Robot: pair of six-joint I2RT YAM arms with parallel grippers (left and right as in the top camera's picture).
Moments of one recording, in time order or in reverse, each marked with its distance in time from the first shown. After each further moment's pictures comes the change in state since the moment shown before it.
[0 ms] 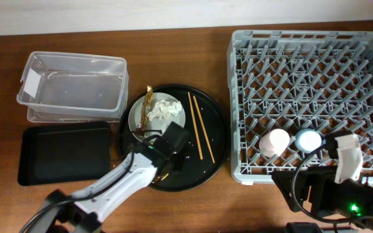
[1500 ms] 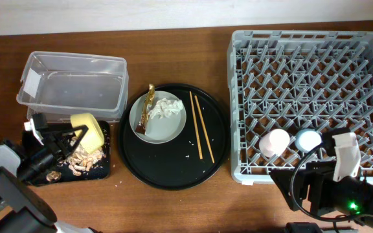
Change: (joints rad) left arm 1.378 0.223 0.168 -0.684 1.584 1.243; right arm 0.003 0.000 -0.007 0.031 -0.010 -0.042
